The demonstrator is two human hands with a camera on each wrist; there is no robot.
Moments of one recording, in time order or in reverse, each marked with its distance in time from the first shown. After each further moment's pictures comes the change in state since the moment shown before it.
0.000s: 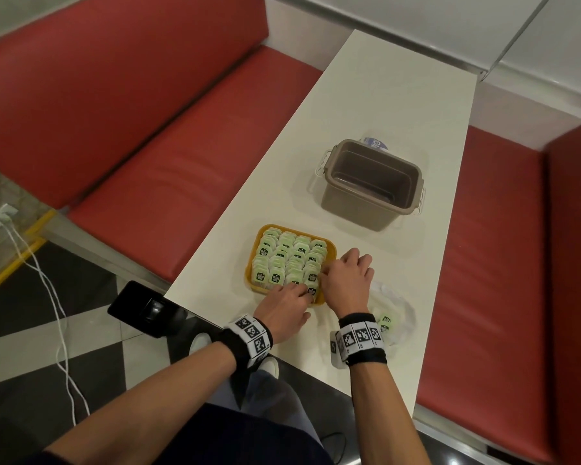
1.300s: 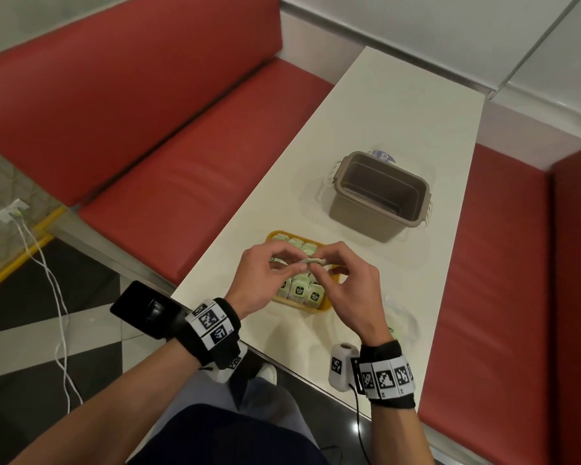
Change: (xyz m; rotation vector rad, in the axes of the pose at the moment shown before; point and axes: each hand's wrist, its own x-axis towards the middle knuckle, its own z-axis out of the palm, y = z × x) left_hand -0.030 -0.024 -0.107 -1.071 0.490 -0.185; right_hand -0.050 -0.016 -0.096 0.917 0.152 -0.413
